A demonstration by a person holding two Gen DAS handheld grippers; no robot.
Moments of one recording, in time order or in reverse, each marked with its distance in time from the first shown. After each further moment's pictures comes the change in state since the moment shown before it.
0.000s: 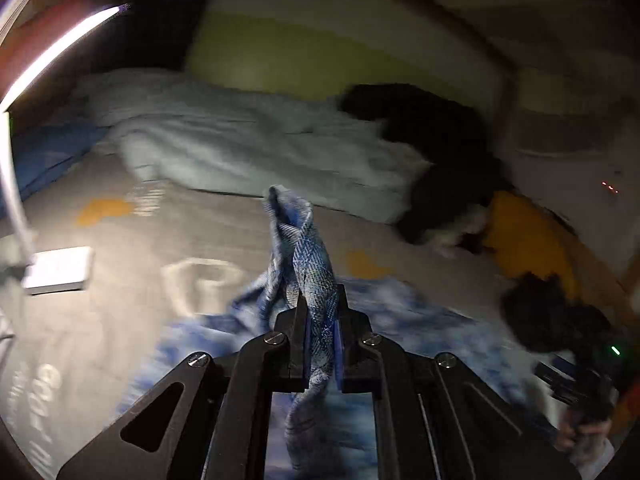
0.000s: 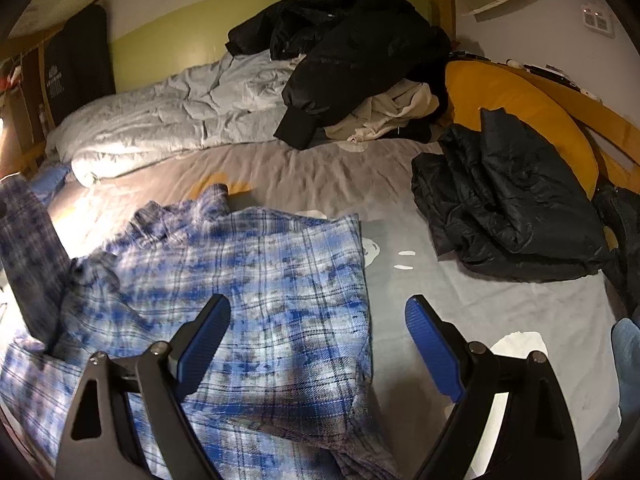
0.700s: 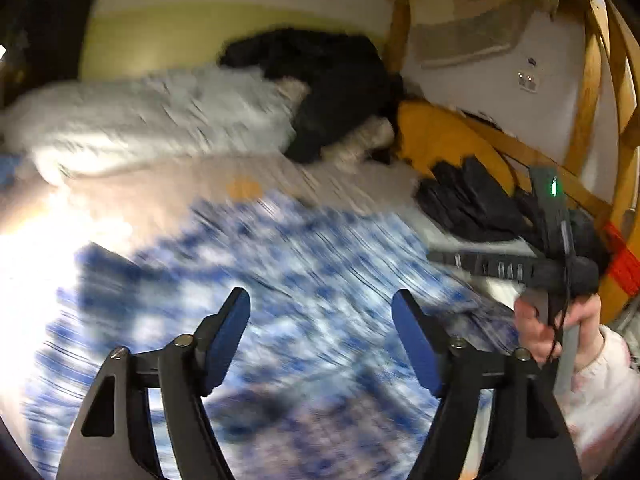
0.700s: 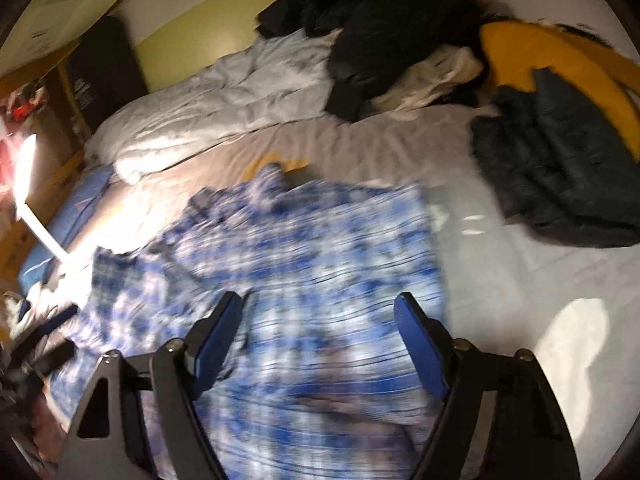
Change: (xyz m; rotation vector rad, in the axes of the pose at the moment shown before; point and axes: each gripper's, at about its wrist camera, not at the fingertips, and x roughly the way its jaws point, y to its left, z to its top) left arm -0.015 -0.103 -0.085 0.245 0.117 -0.150; right arm 0.013 0.025 -0.009 0.046 0.108 0.231
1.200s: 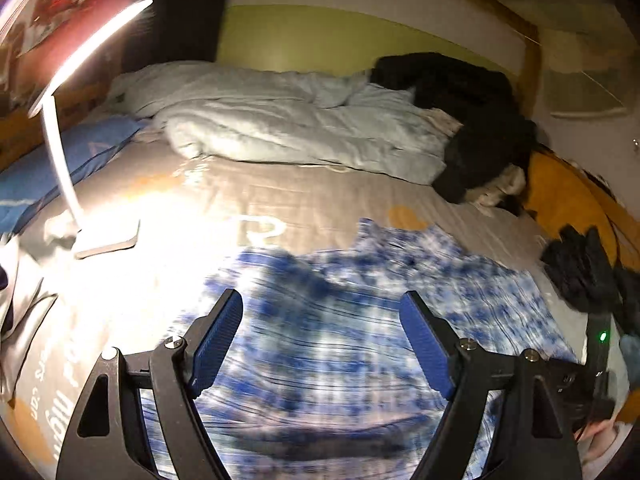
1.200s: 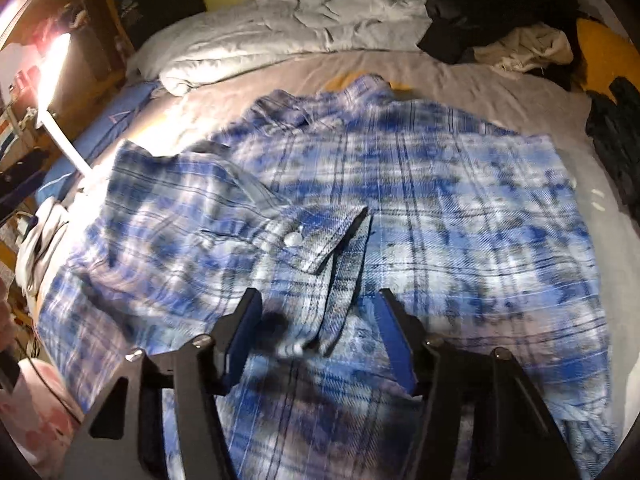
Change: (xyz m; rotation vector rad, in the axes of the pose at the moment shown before) left arm -0.025 0.125 0.010 -0.253 -0.025 0.375; right arm 0.079 0.072 -0.043 -0.161 0.194 0.088
